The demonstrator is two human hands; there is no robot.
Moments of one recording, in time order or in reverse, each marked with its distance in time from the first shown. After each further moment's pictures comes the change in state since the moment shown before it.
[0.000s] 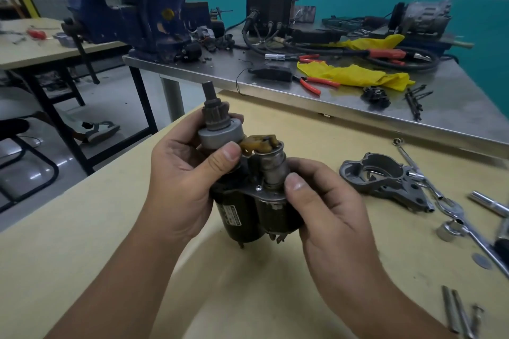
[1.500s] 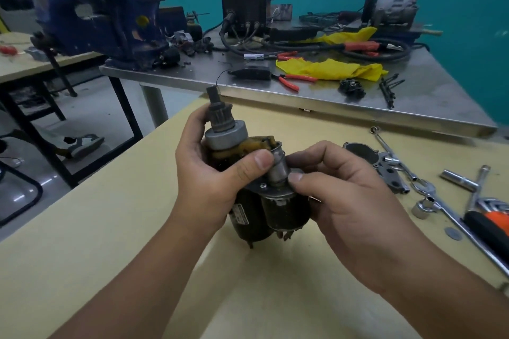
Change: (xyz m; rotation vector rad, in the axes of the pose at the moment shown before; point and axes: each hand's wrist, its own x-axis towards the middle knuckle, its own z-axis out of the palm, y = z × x) left_hand 0.005 -0.016 0.041 0.139 -0.035 0.060; right_hand -0.001 -0.037 -0.034 -0.125 -0.006 0.152
